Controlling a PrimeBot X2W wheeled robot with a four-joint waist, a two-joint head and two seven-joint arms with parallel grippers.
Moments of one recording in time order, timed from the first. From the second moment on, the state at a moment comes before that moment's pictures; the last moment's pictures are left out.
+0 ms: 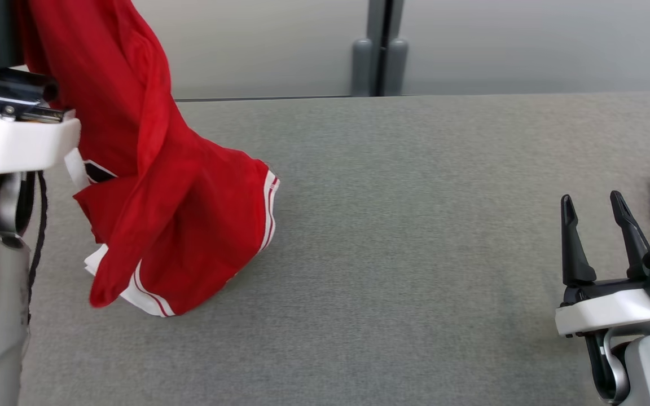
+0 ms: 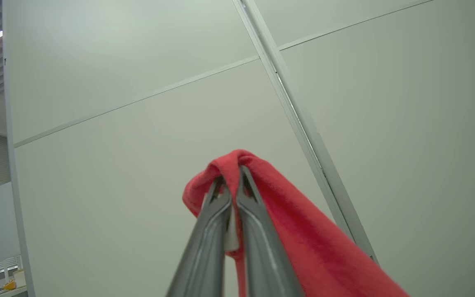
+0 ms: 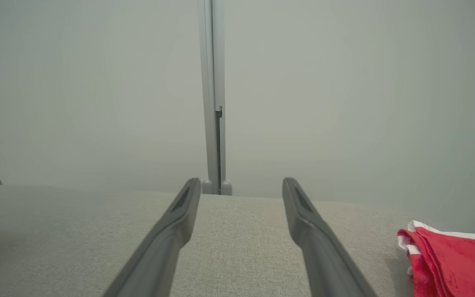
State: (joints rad) left arm -0.69 0.32 -0.06 0.06 -0.09 -0.04 -0.26; right arm -0.22 -0.14 -0.01 0.28 0.11 0.13 -0.26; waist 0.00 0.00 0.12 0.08
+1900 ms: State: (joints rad) left arm -0.81 0.15 -0.31 0.50 -0.25 -0.02 -0.26; right arm -0.30 -0.09 0.01 0.30 0.13 0.13 -0.26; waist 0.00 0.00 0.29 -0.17
